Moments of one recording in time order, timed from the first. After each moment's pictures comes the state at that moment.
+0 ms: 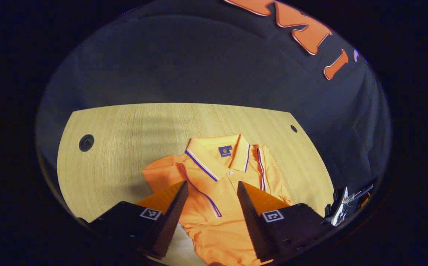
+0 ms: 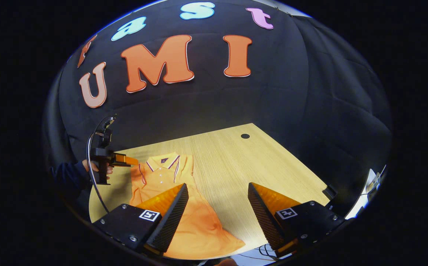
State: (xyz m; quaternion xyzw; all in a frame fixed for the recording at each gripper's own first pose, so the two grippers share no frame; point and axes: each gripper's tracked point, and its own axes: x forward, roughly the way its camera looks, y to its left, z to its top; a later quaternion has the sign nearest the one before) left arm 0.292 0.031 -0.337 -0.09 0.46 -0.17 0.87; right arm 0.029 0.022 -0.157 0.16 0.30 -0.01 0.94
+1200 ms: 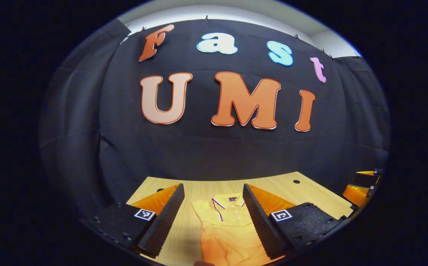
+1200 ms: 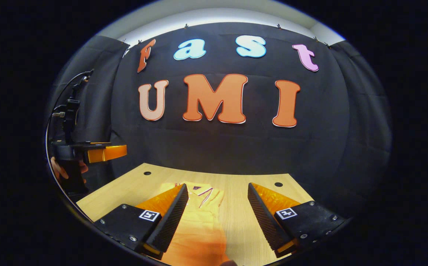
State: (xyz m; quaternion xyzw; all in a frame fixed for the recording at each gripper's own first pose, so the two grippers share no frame) left arm 0.064 0.047 -0.052 -0.01 0.09 0.02 1.00; right arm 0.025 0.067 -0.087 0.10 0.06 0.17 0.98
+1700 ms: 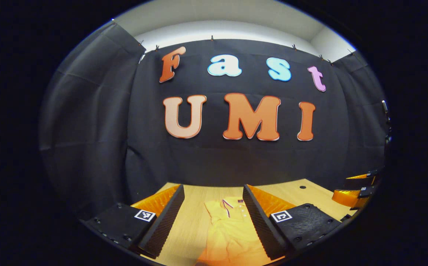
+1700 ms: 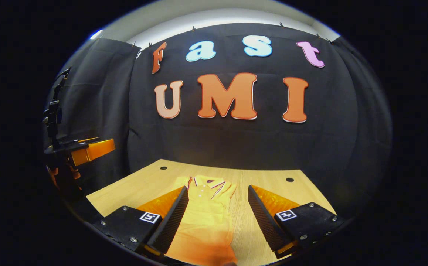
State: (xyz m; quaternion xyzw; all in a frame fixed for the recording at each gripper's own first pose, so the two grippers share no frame) left arm -0.055 0.011 -0.089 -0.01 0.07 0.08 0.99; right arm -0.018 0.067 -0.136 0.10 0.09 0.22 0.97
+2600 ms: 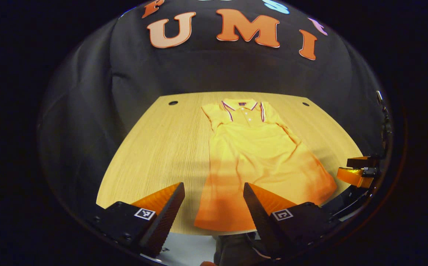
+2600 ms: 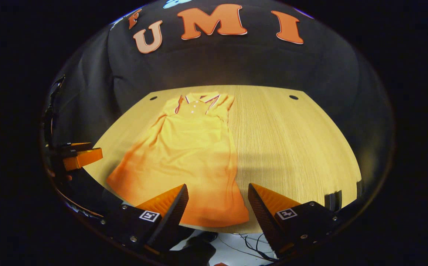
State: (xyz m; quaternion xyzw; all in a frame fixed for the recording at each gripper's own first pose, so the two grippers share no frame) left arm -0.120 0.008 -0.279 -0.01 0.42 0.04 0.91; right arm -0.077 0.088 -0.339 0.07 0.39 0.23 0.89
